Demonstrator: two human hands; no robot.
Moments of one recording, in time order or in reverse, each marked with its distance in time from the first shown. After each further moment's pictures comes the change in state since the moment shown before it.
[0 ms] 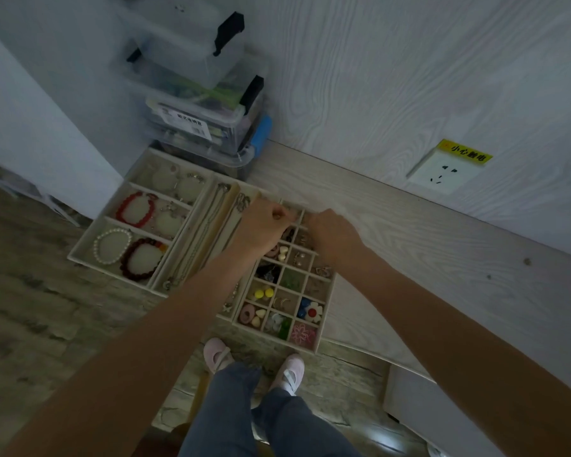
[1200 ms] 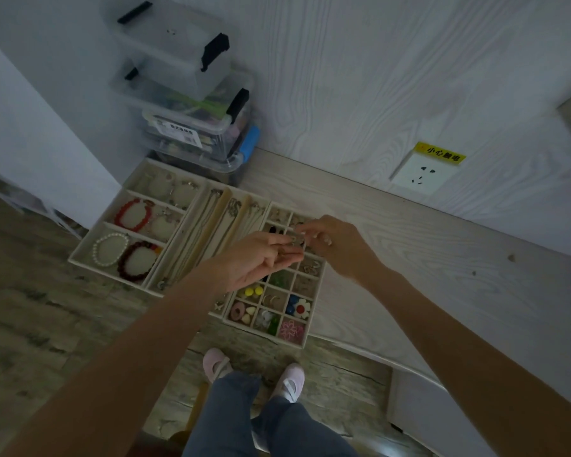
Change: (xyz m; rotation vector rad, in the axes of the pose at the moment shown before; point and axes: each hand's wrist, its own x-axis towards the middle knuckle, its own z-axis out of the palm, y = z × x) left_hand -0.050 0.018 -0.004 -0.920 -0.448 -0.515; right_hand -0.055 0.030 -0.004 0.684 0.208 -0.155
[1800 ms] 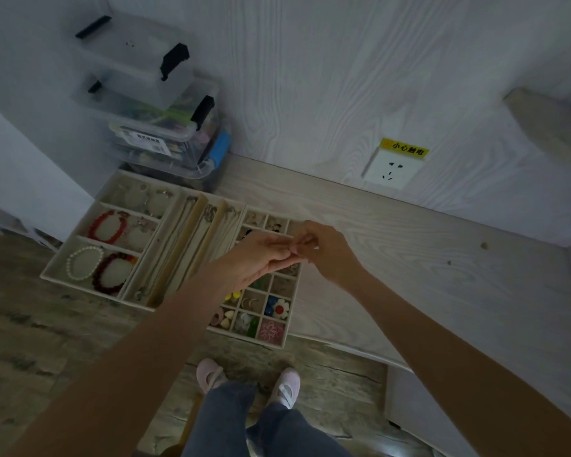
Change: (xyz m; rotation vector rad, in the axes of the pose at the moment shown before) left_hand 0.015 -0.007 0.038 0.132 -0.019 0.082; right_hand -0.013 0.026 0.006 0.251 0.089 0.150
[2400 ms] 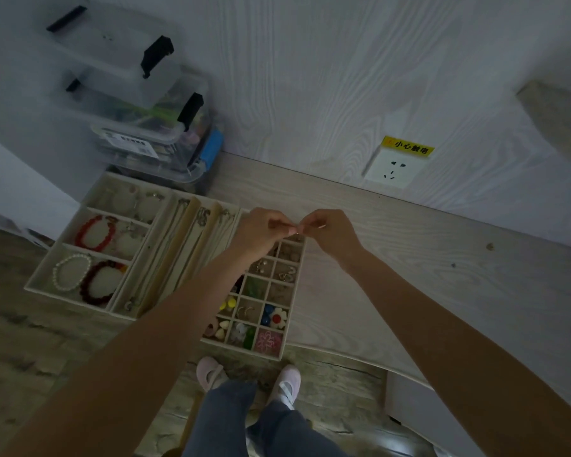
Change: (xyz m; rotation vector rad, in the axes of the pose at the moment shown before) left_hand 0.054 0.016 -0.006 0.896 0.274 0.402; right_hand 0.045 0.014 -0.013 0.093 0.136 0.210
